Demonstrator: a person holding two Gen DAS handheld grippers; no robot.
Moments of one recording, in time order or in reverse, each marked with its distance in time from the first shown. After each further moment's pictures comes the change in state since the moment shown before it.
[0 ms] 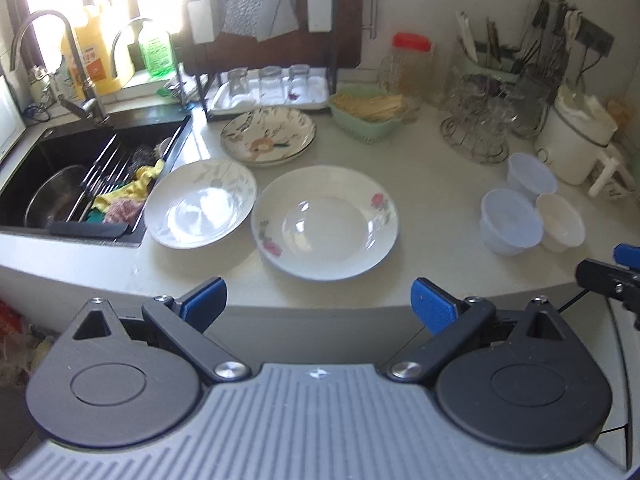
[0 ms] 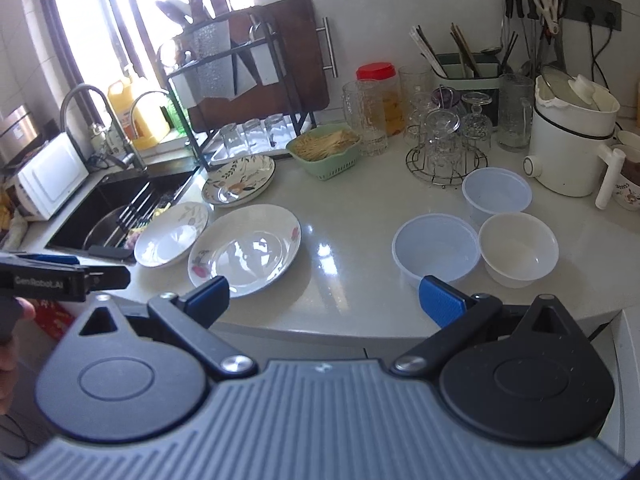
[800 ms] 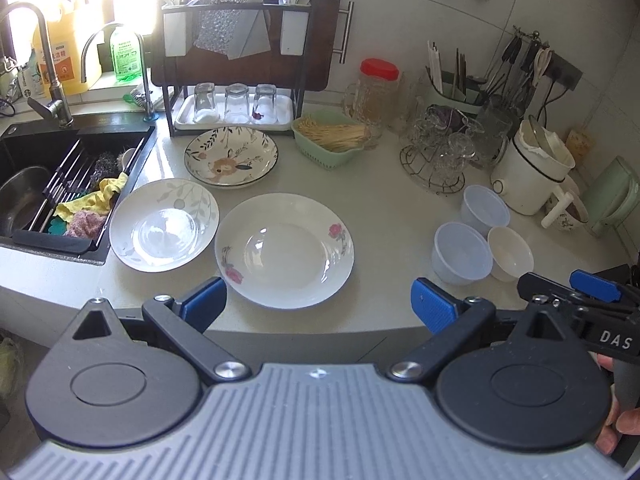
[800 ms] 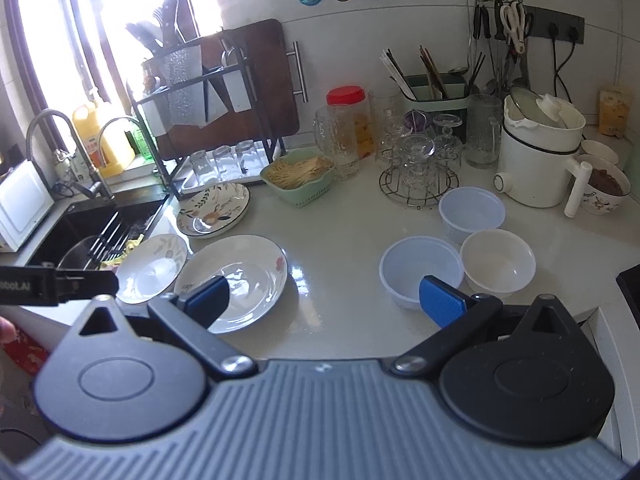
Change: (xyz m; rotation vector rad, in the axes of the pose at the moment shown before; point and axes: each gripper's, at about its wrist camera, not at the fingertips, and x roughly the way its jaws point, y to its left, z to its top) left arm -0.021 0.011 0.039 -0.038 -0.026 -0.160; right arm -0.007 0.033 0.023 0.076 -0.056 -0.125
